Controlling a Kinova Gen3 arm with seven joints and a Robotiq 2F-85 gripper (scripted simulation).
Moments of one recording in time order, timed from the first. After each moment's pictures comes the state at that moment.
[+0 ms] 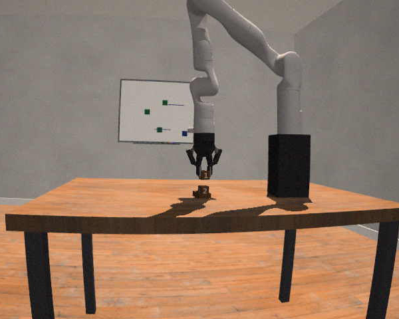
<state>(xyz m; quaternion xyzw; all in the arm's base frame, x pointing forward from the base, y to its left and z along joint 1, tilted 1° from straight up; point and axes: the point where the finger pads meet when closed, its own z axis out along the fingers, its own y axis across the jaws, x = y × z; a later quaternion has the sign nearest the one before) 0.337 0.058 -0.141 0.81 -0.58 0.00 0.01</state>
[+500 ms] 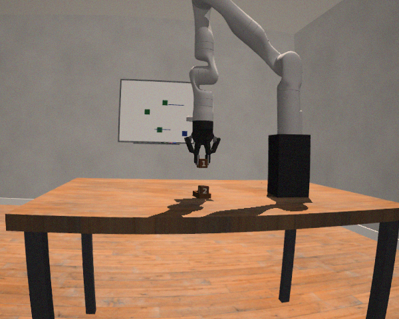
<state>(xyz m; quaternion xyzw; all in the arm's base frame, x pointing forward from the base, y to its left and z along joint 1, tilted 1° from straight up) 0.344 0.062 -0.098 0.81 -0.59 0.01 0.00</state>
